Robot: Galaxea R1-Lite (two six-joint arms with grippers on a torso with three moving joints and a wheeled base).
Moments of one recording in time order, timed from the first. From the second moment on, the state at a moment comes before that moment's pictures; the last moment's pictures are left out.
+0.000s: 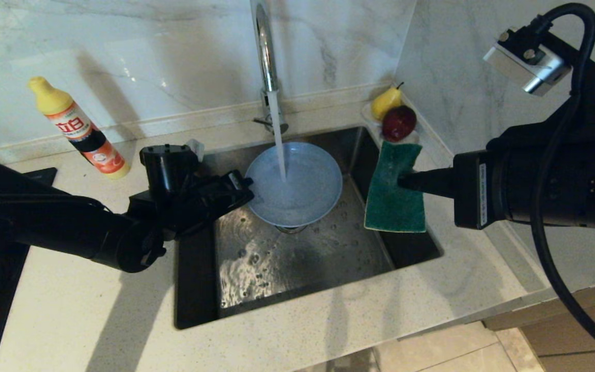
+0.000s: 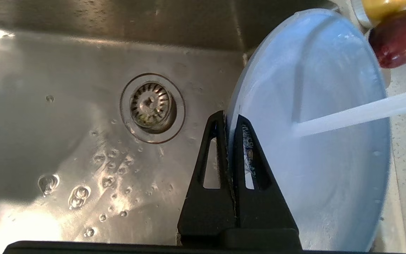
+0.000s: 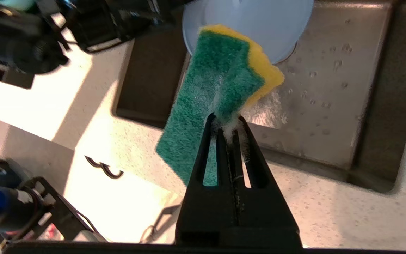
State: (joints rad) left arm -0.31 2.00 -1.07 -0.80 -0.09 -0.57; right arm 0.83 1.42 -1.33 0.20 -0.13 0.23
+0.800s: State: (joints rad) left arm -0.31 2.01 -0.97 -0.77 -0.29 -0.57; right arm 0.83 1.42 -1.27 0.12 -0.13 0.24
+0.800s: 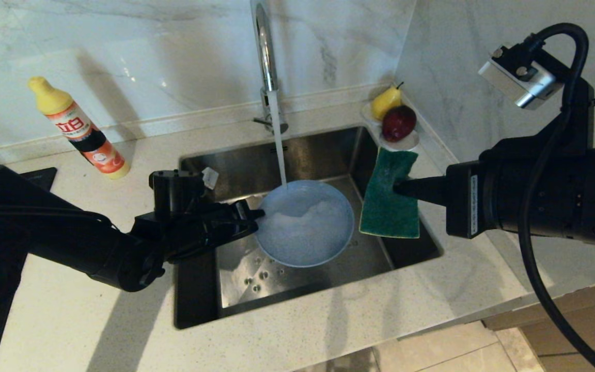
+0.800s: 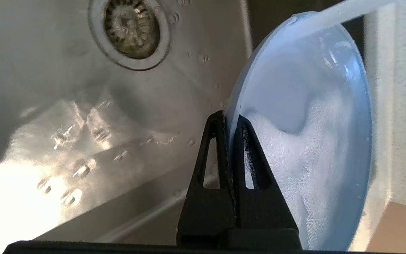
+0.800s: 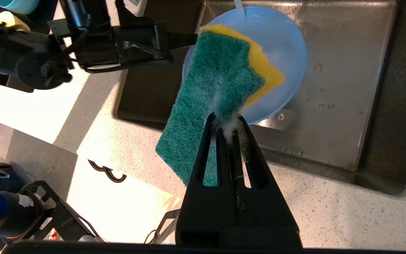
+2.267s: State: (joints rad) left arm -0.10 1.67 -0.79 -1.04 0.10 0.13; right arm 0.83 1.42 -1.19 0.12 -0.14 0.25
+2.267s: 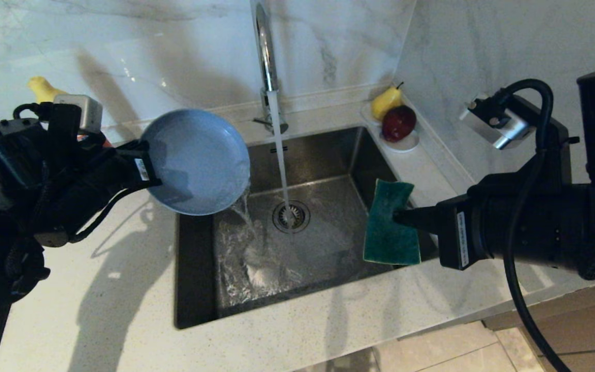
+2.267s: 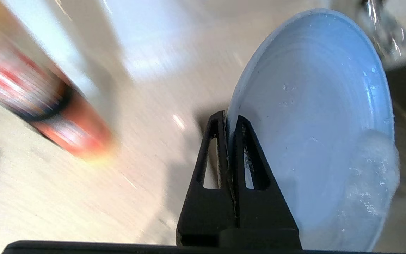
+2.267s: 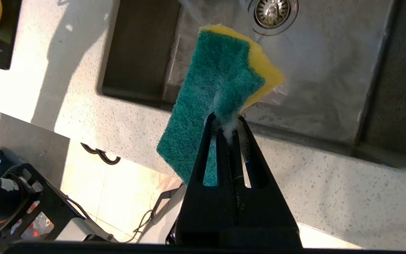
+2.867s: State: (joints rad) left arm -0.09 1.62 -0.58 -1.52 0.09 0.34; right arm 0.83 1.46 -1.16 0.12 -0.14 0.26
